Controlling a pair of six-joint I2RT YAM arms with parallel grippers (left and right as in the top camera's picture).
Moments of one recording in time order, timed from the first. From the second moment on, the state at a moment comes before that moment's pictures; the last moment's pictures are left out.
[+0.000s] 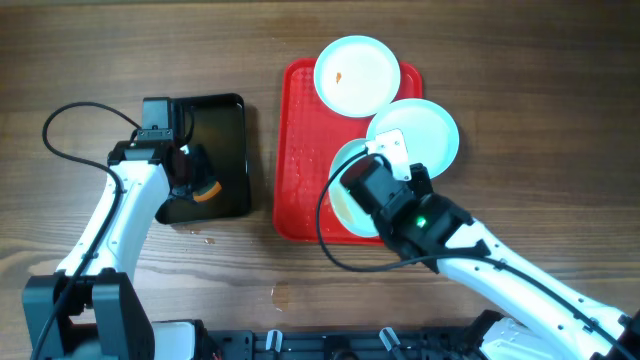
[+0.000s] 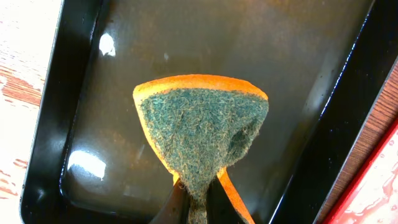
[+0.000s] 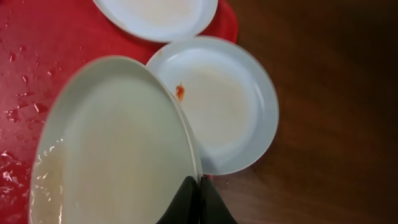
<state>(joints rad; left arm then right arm) 0.01 1.53 0.98 -0.75 -0.02 -0.42 0.82 1.32 0.93 -0.69 0.70 0.31</state>
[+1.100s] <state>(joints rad) 0.01 1.53 0.99 -0.76 0.06 -0.38 0.40 1.53 0.90 -0.59 -0.11 0.33</state>
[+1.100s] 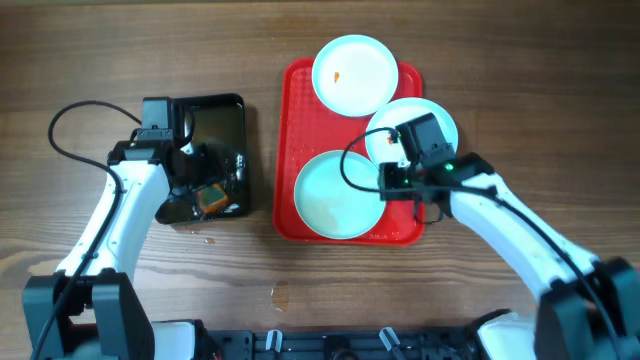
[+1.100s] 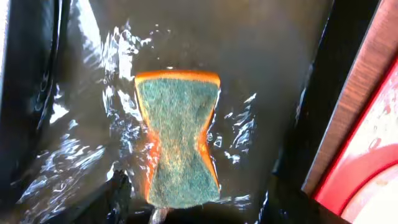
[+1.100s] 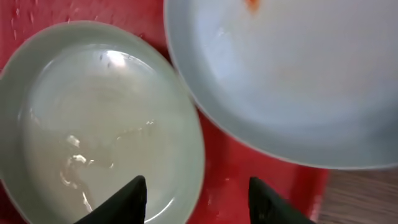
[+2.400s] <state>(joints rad) 0.01 1.50 1.00 -0.80 0.08 -0.36 0.89 1.19 0.89 -0.52 0.97 0.15</state>
